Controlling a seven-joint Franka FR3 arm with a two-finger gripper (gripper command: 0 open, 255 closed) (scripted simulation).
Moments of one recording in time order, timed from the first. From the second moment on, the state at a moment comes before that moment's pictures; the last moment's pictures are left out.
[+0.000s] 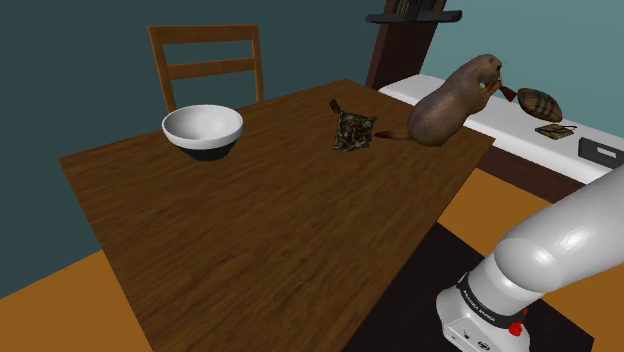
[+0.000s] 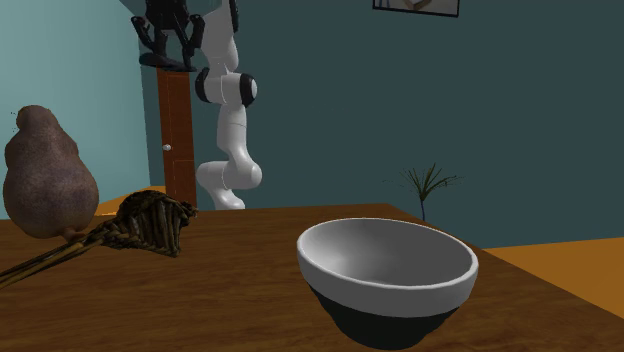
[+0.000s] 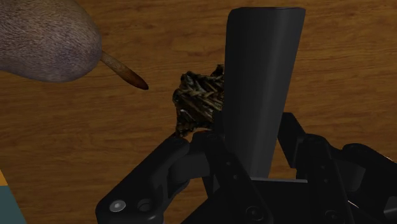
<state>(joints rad) -0.15 -0.22 0.12 -1.36 0.12 1.13 -0.07</state>
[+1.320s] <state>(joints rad) -0.17 -0.36 0.08 -1.77 0.11 1.38 -0.16</state>
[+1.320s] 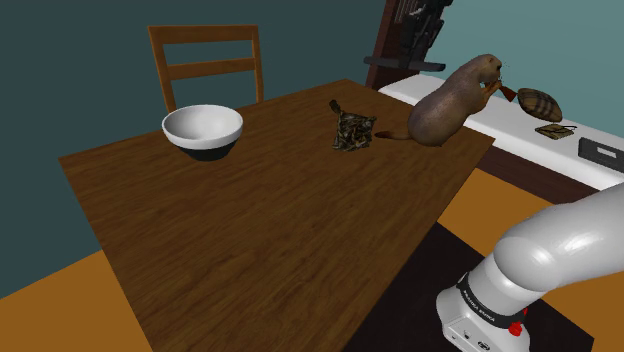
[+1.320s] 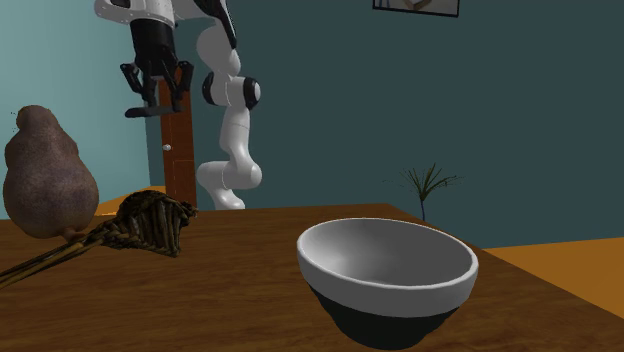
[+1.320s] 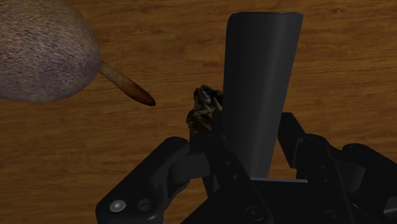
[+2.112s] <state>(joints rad) -0.17 -0.42 0.08 -1.99 0.11 1.55 -0.17</state>
